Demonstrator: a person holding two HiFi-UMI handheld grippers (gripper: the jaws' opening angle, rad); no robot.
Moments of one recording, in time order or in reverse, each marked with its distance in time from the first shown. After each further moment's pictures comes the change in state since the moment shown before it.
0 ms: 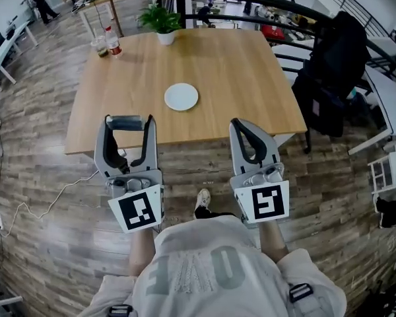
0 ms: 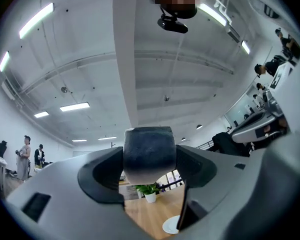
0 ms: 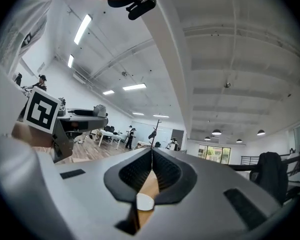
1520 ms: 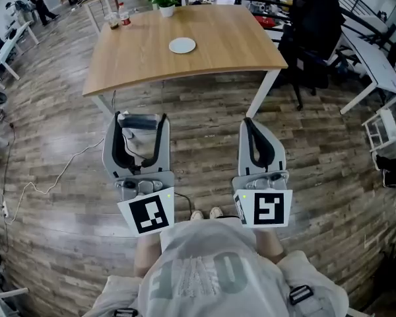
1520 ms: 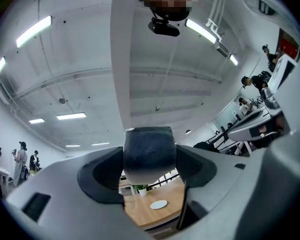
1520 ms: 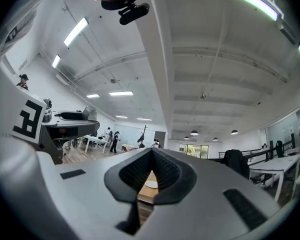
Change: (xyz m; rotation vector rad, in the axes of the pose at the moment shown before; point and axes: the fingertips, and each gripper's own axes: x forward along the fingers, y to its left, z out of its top) left arm -0.328 -0.011 0.153 0.028 -0.027 -0.103; right arm -0.319 0.165 0.105 0.031 0.014 -0.219
